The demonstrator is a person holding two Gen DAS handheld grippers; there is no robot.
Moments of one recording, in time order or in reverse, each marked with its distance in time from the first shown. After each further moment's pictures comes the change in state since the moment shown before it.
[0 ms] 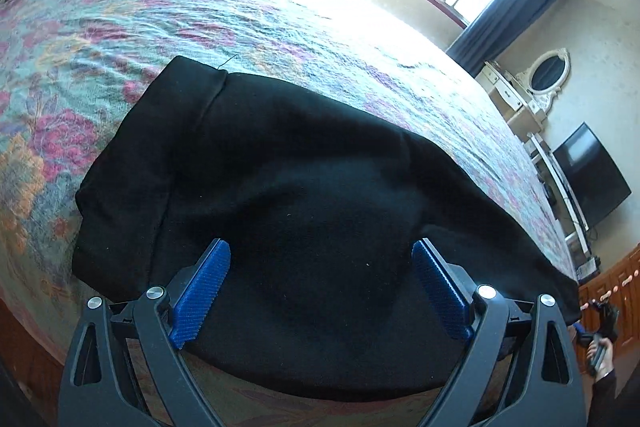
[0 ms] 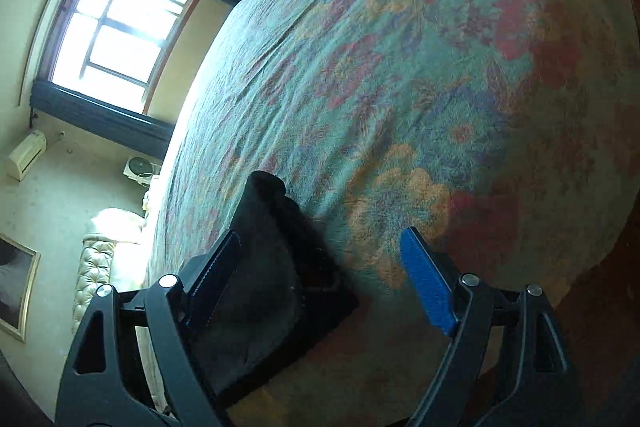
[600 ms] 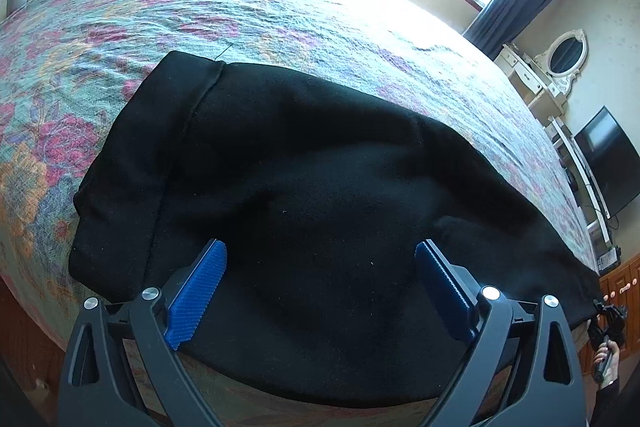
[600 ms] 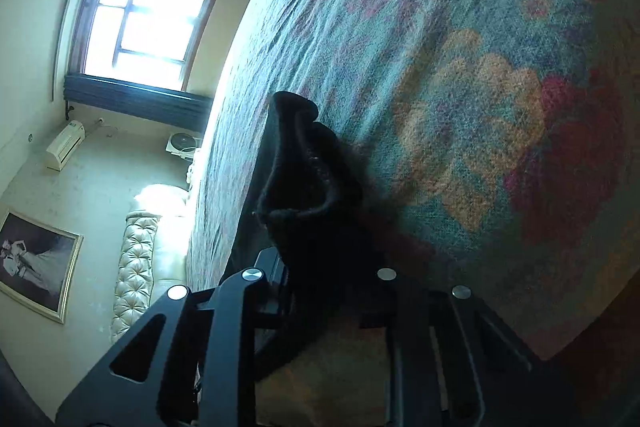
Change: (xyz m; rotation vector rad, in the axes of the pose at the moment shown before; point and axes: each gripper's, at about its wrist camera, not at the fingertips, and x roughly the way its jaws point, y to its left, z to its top) left arm 0.012 -0.017 0.002 0.072 0.070 0.108; right arm 0.054 0.012 -0.036 -0.015 0.105 0.148
